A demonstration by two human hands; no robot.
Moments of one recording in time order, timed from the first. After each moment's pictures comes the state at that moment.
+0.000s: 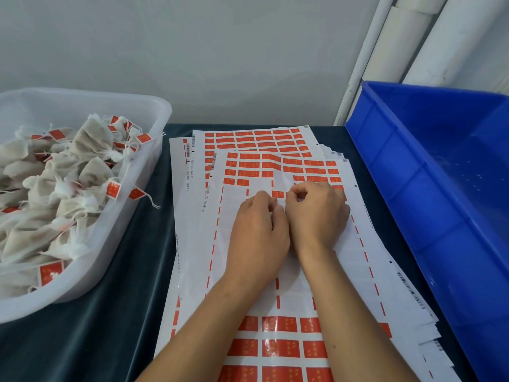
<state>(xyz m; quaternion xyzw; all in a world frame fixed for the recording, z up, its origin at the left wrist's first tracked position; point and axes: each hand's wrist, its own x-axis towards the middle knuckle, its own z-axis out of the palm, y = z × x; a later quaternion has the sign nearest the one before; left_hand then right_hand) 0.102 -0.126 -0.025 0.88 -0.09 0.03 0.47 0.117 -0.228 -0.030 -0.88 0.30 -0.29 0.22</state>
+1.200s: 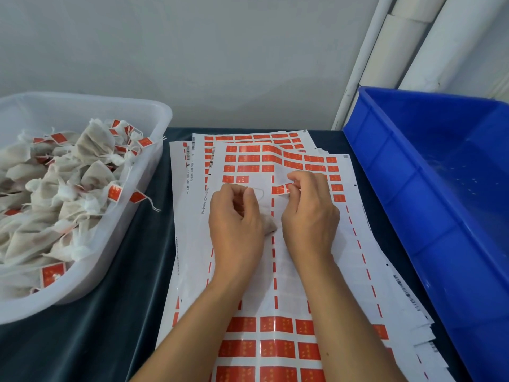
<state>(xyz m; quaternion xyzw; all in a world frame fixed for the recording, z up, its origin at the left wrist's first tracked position) 0.109 -0.115 -0.016 0.76 0.03 0.11 0.64 0.110 -0.221 -0.031 -0.87 0.17 -0.38 0.26</state>
